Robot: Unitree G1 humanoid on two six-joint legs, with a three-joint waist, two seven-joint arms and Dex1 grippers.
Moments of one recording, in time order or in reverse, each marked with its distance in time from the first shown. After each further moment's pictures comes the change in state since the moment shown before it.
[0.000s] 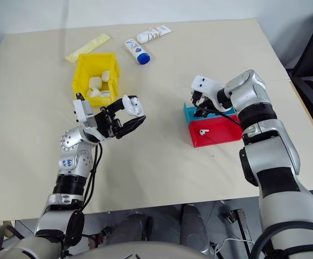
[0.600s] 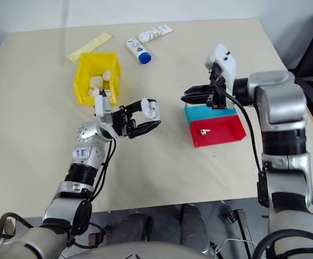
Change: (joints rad) left arm -0.159 -0.063 -0.067 0.208 0.000 0.035 -0.148; right arm 0.373 -0.088 -0.419 -1.088 0.546 0.706 0.015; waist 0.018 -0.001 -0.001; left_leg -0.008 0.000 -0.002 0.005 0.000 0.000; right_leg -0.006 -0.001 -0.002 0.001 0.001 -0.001
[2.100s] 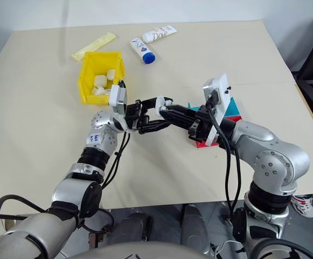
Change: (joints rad) left arm -0.176 -0.070 0.027 0.228 0.023 -0.003 -0.165; right arm 0.350 0.235 -0.203 -0.502 0.545 0.217 -0.623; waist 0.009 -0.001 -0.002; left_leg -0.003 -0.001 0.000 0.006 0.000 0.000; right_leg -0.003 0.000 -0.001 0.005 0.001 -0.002
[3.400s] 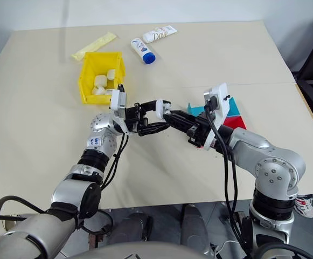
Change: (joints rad) left arm 0.011 0.009 0.002 0.055 0.016 -0.073 0.009; right arm 0.082 -0.034 0.039 0.045 0.231 -0.058 -0.278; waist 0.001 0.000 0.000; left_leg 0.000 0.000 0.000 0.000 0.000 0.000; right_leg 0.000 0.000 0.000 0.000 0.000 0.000
